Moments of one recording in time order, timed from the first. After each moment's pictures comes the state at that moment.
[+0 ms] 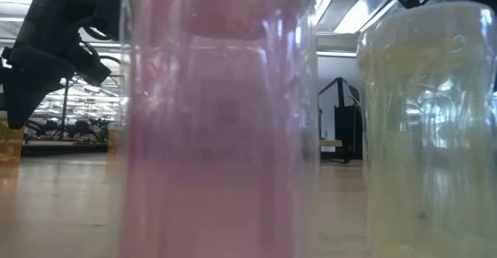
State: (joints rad) left arm -0.13 1.32 0.75 -1.22 0.04 -1.00; right arm 0.29 0.81 0.89 -0.69 0.14 0.25
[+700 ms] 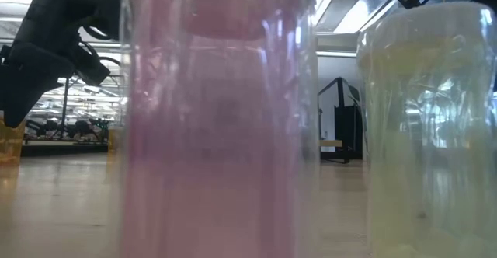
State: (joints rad) left arm -0.13 1.32 0.75 -1.21 0.07 -1.01; right arm 0.29 0.81 0.89 -0.69 0.14 0.25
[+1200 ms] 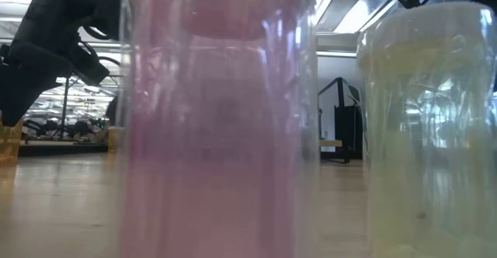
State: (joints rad) left arm -0.13 1.32 0.75 -1.21 0.08 -1.01; right arm 0.29 0.81 0.89 -0.69 0.14 0.25
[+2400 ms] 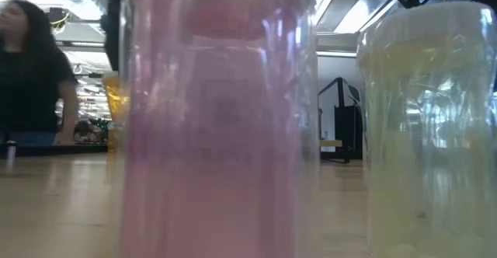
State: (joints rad) left arm -0.01 1.50 1.19 -1.20 -0.04 -0.59; right arm 0.29 0.81 0.89 -0.69 0.14 0.25
